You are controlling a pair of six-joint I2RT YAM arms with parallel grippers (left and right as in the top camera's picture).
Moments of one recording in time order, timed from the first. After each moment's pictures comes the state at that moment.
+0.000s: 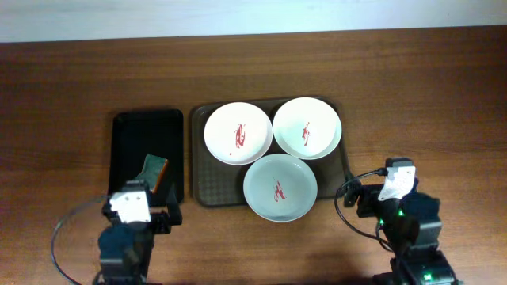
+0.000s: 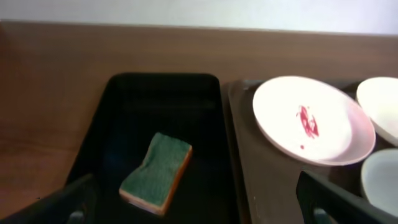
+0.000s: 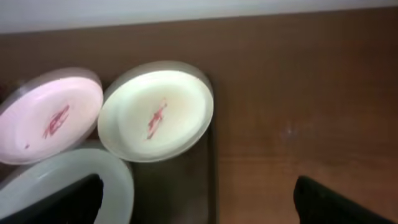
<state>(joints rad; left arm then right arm) -0.04 0.25 0.29 -0.41 -0.05 -0.07 0.08 0.47 0.38 -0.39 -0.03 0.11</state>
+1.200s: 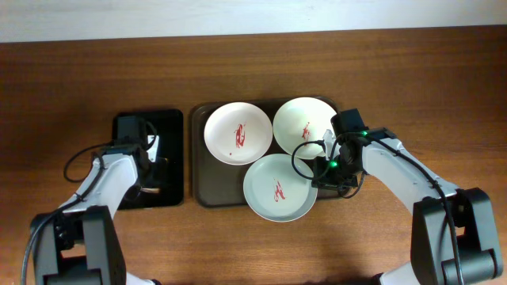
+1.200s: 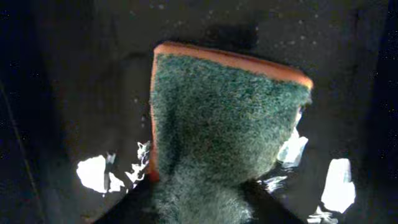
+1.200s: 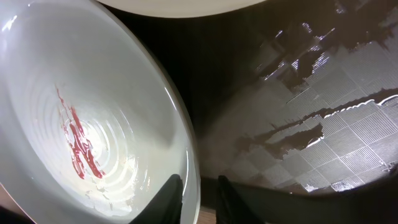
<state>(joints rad) 0.07 1.68 0.92 -0.62 -0.11 0.09 0.20 1.69 0.99 -0.82 -0.36 0.24</state>
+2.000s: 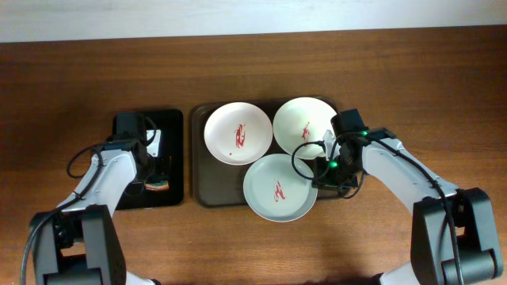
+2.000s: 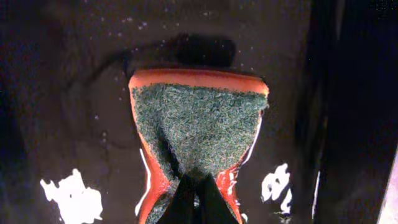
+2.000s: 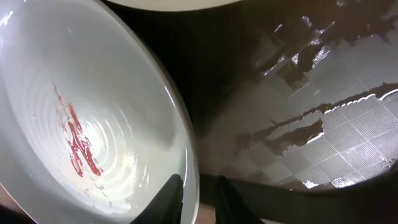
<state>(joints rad) 0.07 1.69 0.97 -0.65 0.02 0.04 0.20 1.69 0.99 -0.83 -0.36 0.24</state>
